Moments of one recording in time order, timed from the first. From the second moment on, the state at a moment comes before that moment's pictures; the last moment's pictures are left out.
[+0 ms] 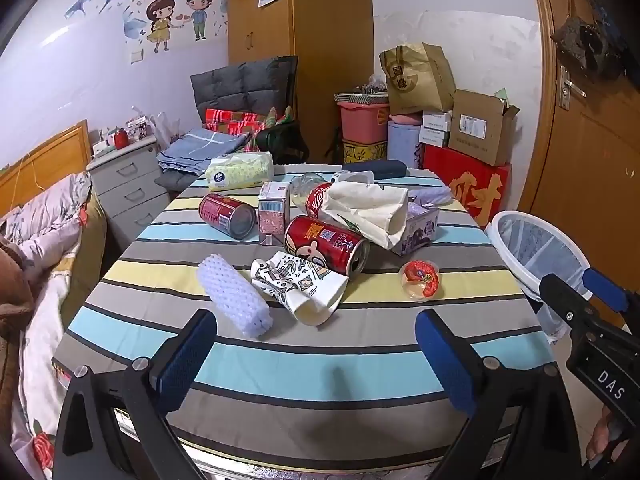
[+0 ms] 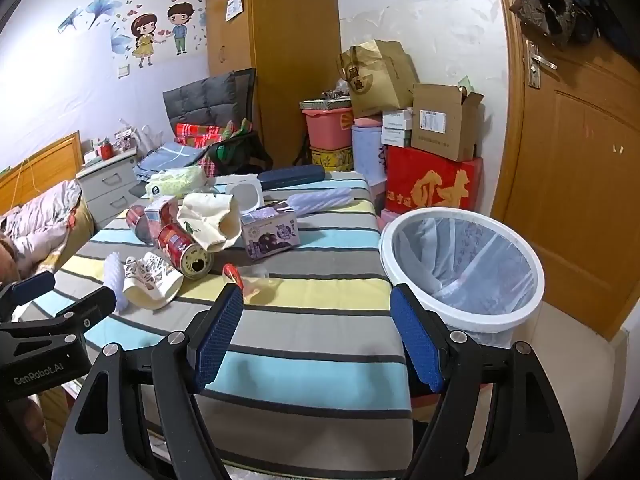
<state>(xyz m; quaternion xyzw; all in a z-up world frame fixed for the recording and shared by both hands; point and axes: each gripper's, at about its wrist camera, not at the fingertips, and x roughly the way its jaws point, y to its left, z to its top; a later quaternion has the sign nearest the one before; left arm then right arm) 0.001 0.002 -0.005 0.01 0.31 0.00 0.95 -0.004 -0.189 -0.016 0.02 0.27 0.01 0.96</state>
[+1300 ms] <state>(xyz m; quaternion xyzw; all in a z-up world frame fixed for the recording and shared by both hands) -0.001 0.007 -0.006 0.00 0.32 0.00 0.95 -0.005 -0.184 -0.017 0.02 0.27 0.01 0.96</state>
